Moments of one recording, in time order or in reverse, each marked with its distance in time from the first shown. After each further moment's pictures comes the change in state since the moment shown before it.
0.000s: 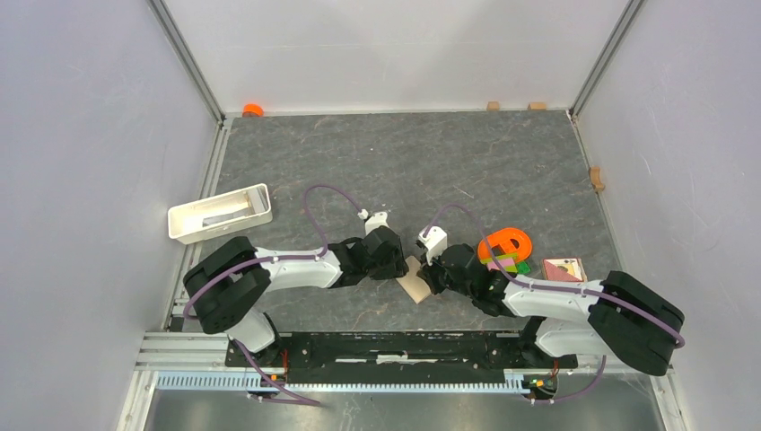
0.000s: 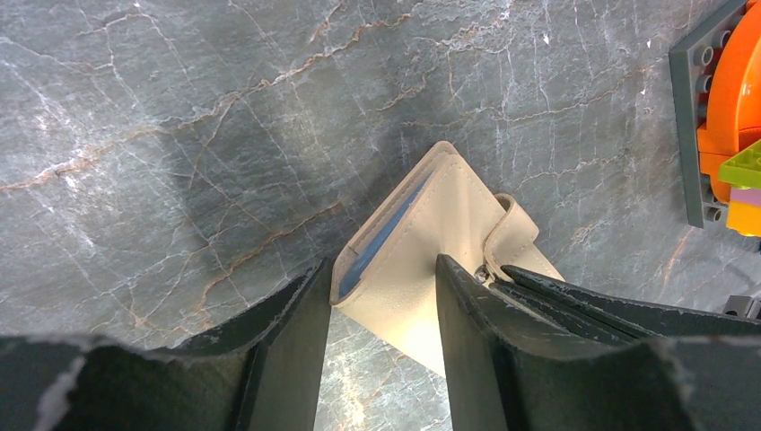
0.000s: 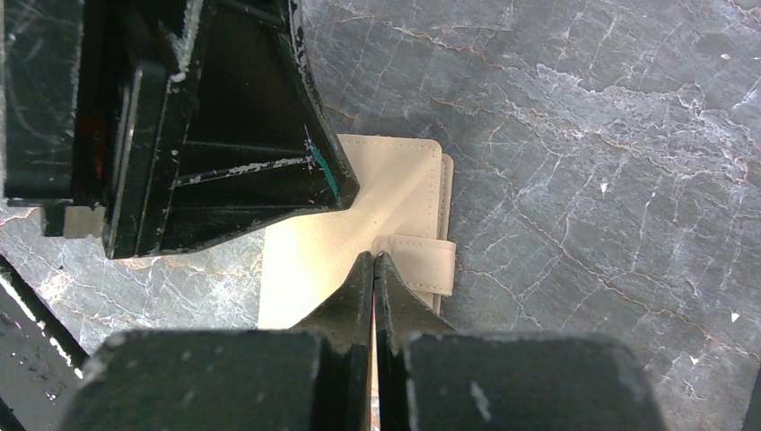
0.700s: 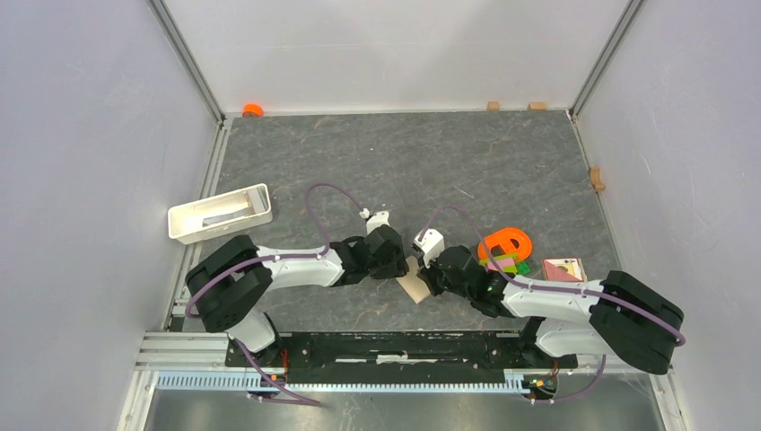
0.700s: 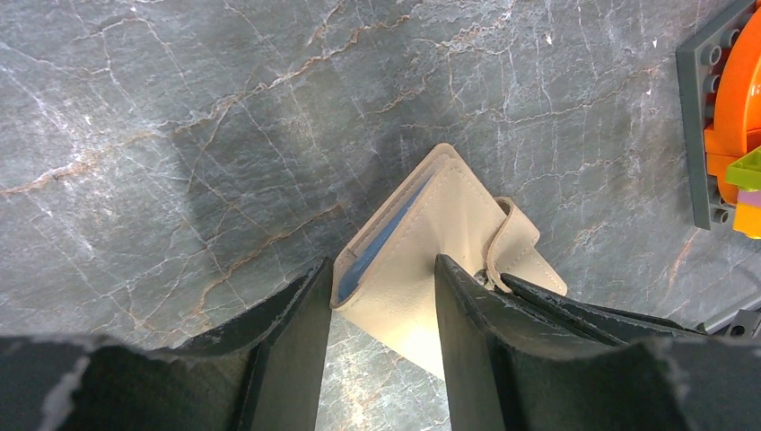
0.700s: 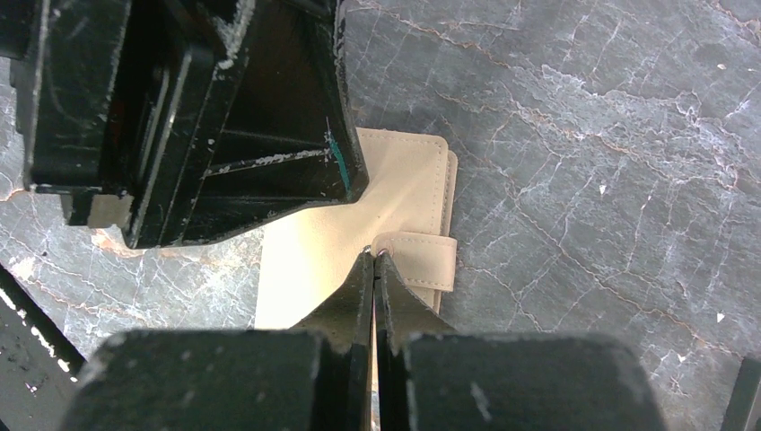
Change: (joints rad) left arm 0.000 0.014 0.023 -0.024 0.000 0.006; right arm 0.029 -0.002 0.010 -0.029 0.029 -0.035
